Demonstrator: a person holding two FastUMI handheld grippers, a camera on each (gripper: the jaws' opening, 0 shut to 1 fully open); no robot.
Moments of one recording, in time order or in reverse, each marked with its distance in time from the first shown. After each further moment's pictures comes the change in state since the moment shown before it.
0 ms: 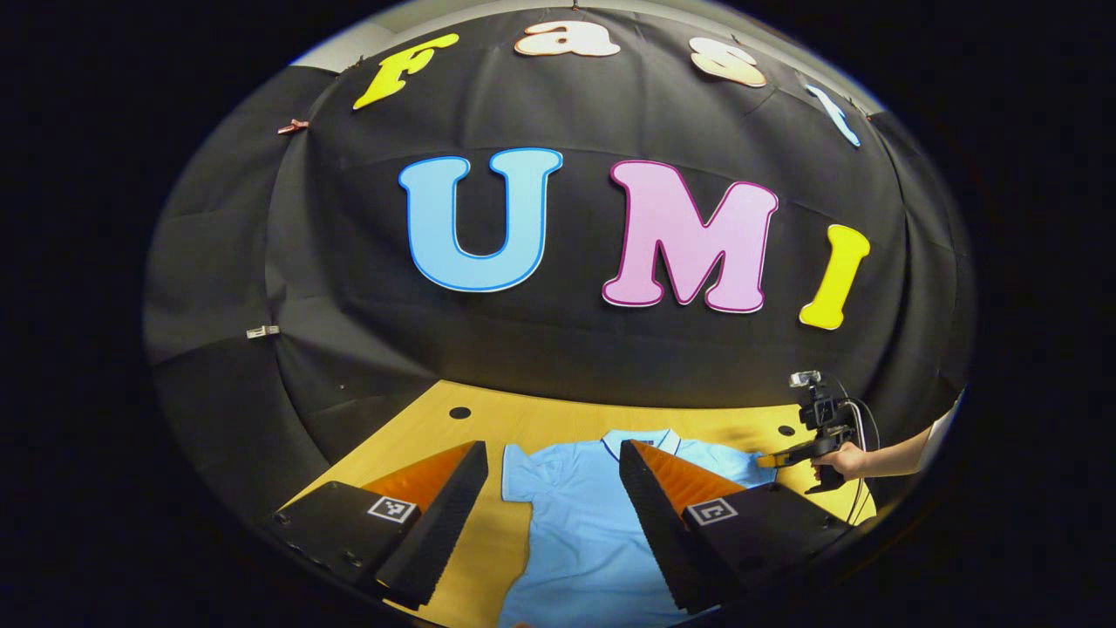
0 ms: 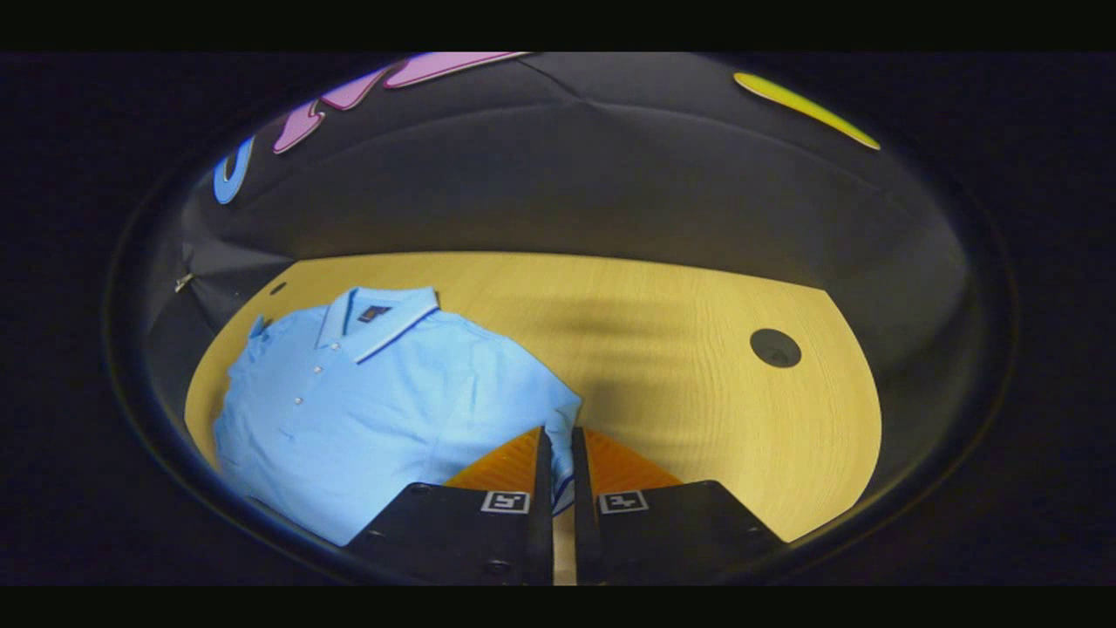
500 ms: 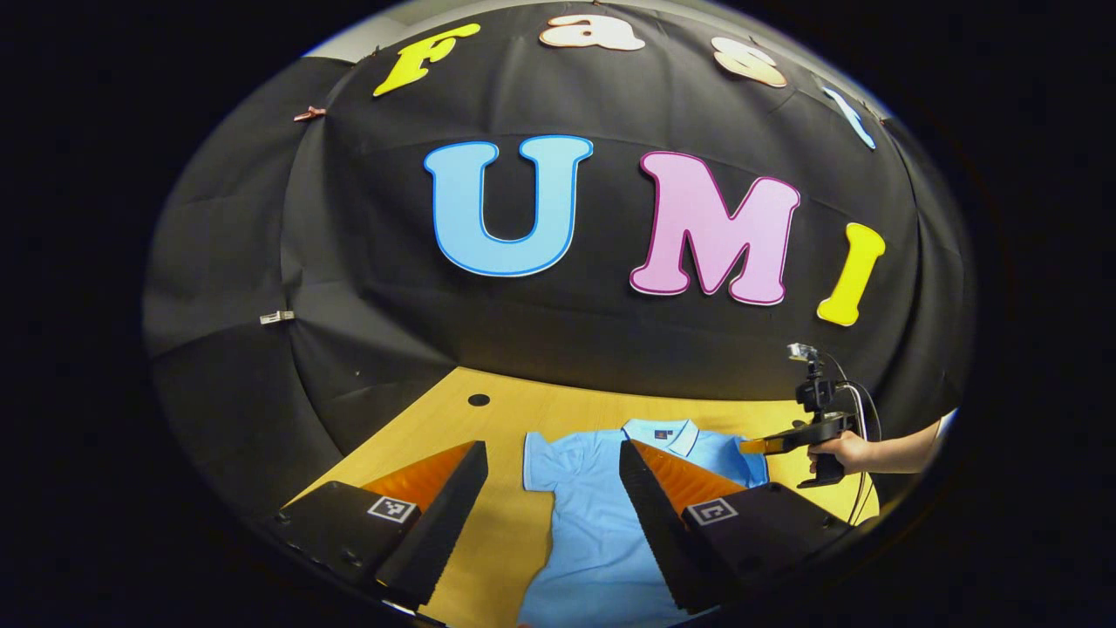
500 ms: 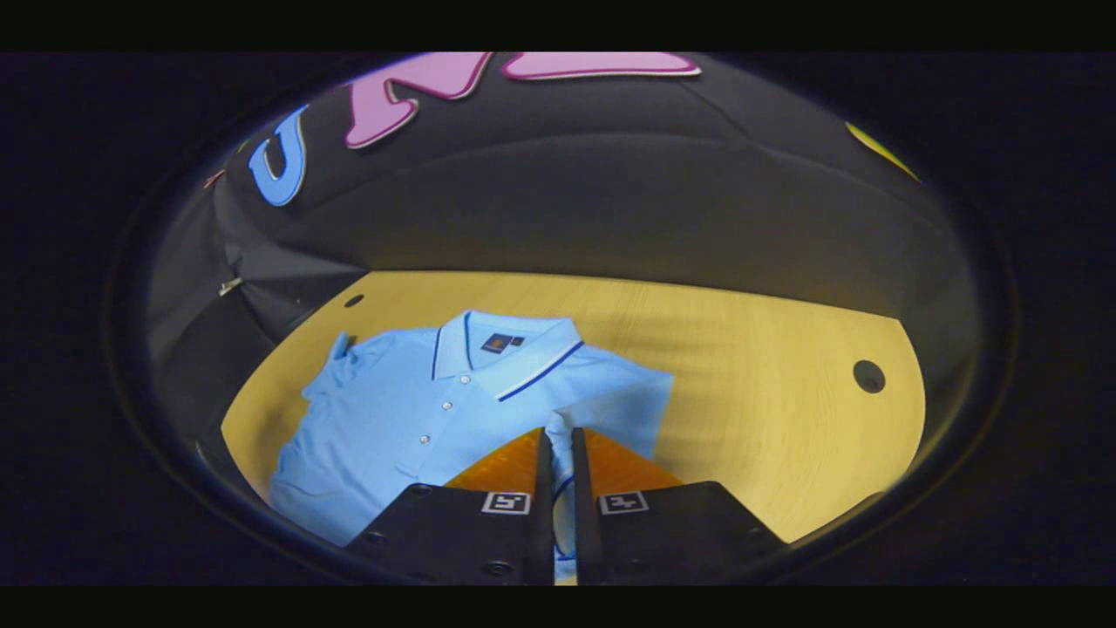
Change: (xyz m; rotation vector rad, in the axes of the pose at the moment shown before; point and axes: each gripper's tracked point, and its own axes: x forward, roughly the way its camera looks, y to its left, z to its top) left arm -0.001 0.032 -0.018 -0.007 0.038 0.026; right arm 0.012 0.118 0.006 -0.047 0.028 0.145
